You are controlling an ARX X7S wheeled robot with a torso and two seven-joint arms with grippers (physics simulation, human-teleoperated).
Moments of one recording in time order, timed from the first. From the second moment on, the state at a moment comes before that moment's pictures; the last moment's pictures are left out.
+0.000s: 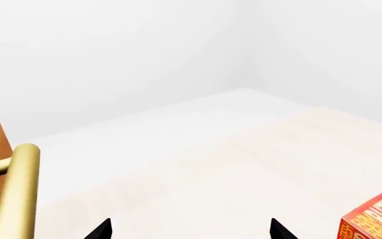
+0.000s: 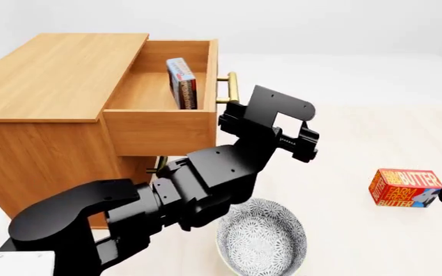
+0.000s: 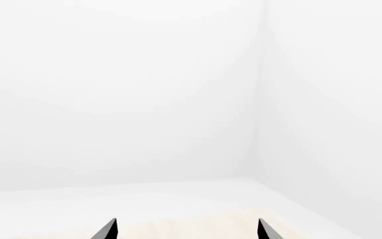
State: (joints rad) left arm -1.33 -0.01 1.56 -0.54 -1.34 0.02 -0.51; right arm 1.03 1.57 -1.68 -0.36 0.98 -0.71 1.02
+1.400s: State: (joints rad) left arm -1.27 -0.04 1.52 -0.81 -1.27 0.08 -0.33; right arm 1.03 1.54 -1.65 -0.37 0.98 -0.67 1.03
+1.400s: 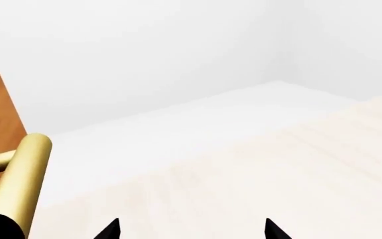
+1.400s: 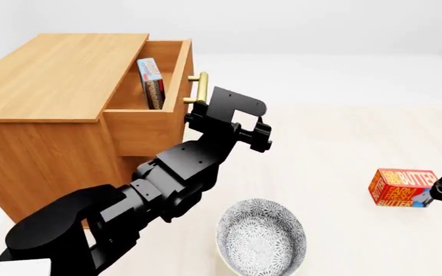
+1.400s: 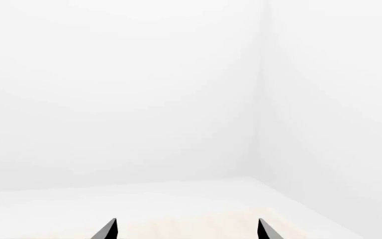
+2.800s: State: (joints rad) left arm -1.24 -0.34 1.47 -0.67 -1.28 0.13 -0.34; right arm 1.02 1.53 -1.63 -0.38 0.99 -0.65 1.02
